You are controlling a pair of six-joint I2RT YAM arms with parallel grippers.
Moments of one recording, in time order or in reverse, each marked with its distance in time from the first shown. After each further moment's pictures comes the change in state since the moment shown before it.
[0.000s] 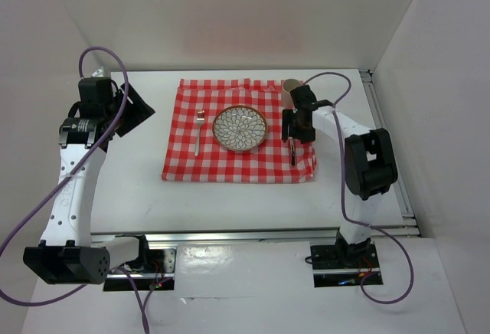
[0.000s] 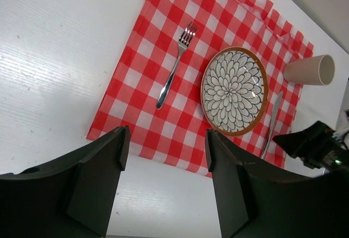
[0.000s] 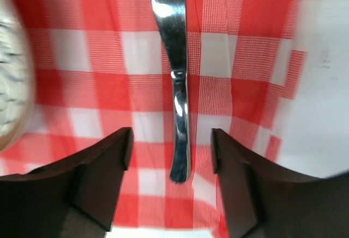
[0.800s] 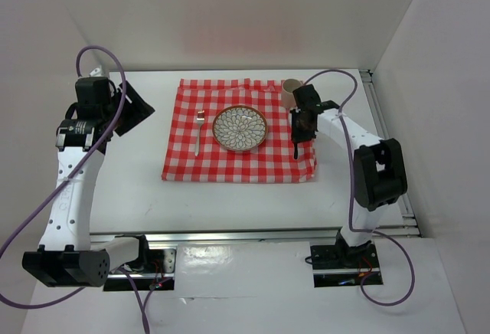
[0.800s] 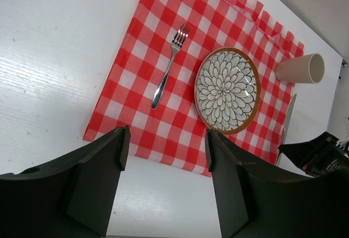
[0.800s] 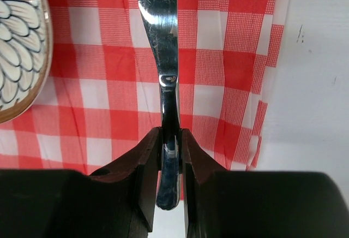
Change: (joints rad) left arm 0.000 -0.017 0.014 -0.003 0.014 0.000; right arm 0.021 -0.151 -0.034 -0.057 0.028 -0.005
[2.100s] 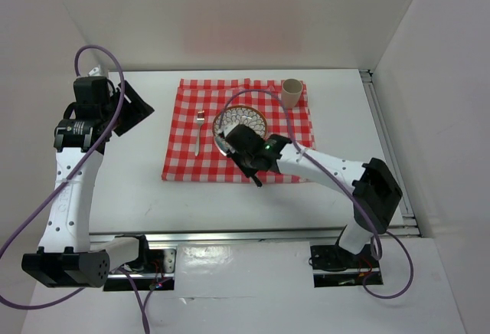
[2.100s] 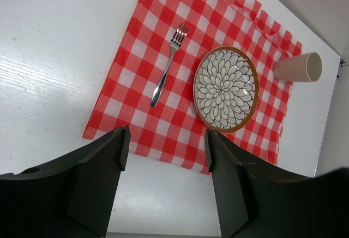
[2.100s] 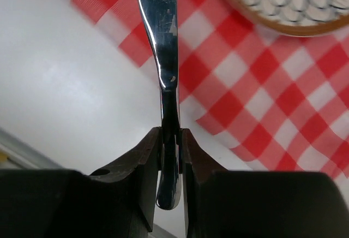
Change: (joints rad) left arm 0.000 -0.003 0.020 -0.025 0.003 0.000; right arm 0.677 -0.106 -0.051 0.007 0.122 -0.237
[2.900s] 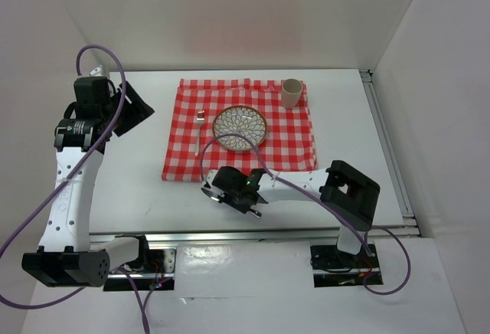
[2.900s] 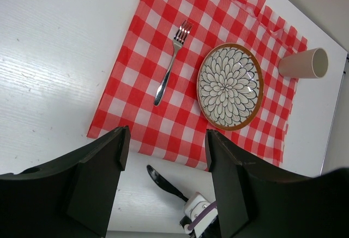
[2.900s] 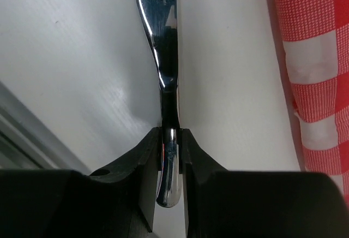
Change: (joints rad) left arm 0.000 0.003 0.000 -0.006 0.002 0.024; right arm 0.144 0.134 -0.194 0.193 -0.076 -0.113
